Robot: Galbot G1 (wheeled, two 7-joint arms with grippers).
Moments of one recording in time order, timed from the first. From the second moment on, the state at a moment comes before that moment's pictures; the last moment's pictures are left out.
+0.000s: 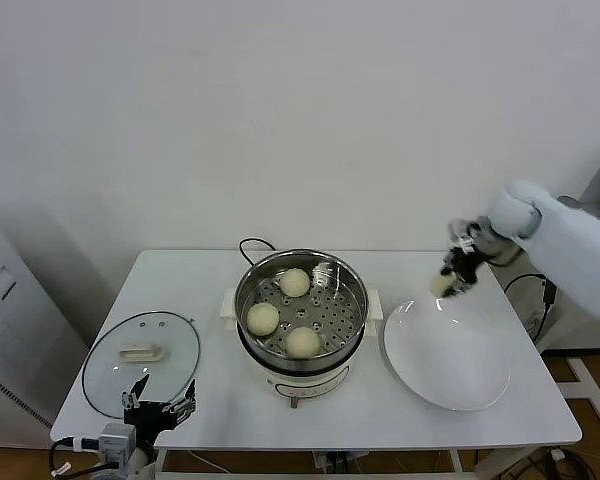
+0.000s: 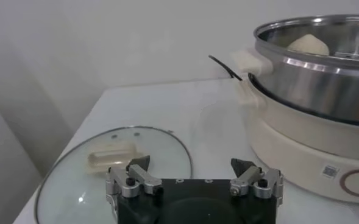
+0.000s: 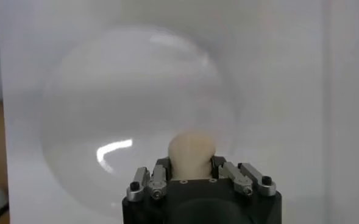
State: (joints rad) left arm 1.60 -1.61 -0.69 -2.18 0.17 0.48 0.23; right arm 0.31 0.71 -0.87 1.17 0.03 -0.26 -1.26
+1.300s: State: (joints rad) left arm 1.62 -1.61 -0.67 -2.26 0.16 0.48 0.23; right arm 0.52 1.12 -1.27 1.21 0.34 -0.57 -1.12
